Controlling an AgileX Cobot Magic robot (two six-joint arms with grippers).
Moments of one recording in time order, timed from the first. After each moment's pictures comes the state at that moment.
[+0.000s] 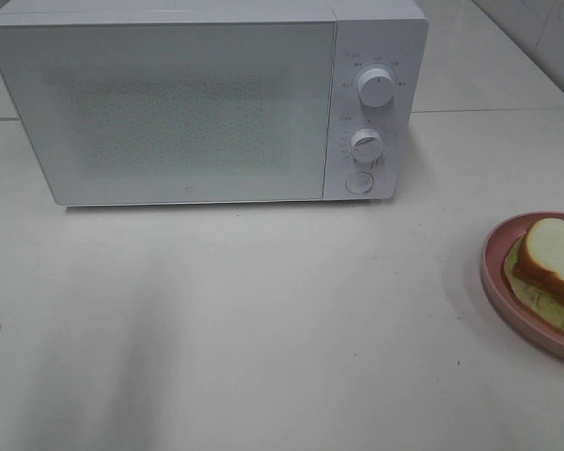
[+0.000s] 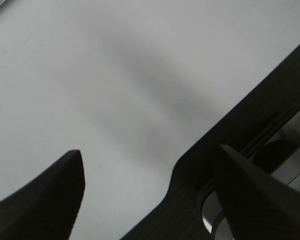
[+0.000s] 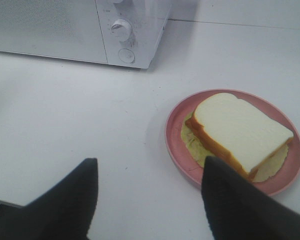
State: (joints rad) left arm -0.77 0.93 -0.72 0.11 0.92 0.00; right arm 0.23 0.00 -0.50 0.01 1.00 0.02
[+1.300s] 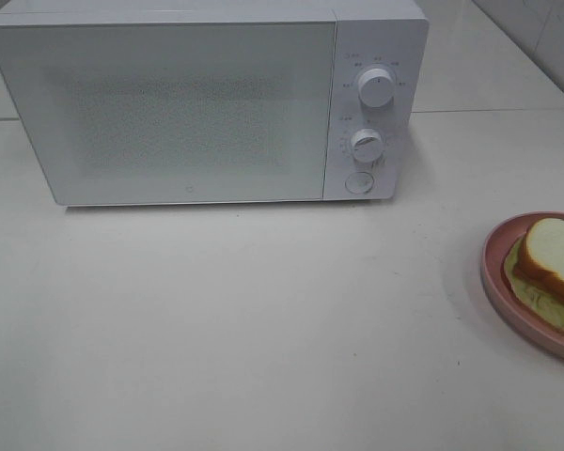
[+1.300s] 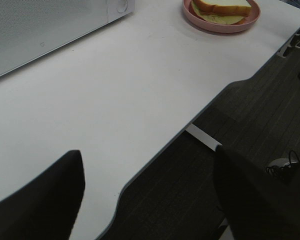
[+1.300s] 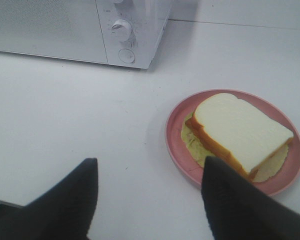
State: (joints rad) left arm -0.77 0.00 -0.52 -0.08 1.08 0.04; right arm 0.23 0.00 -0.50 0.01 1.00 0.02
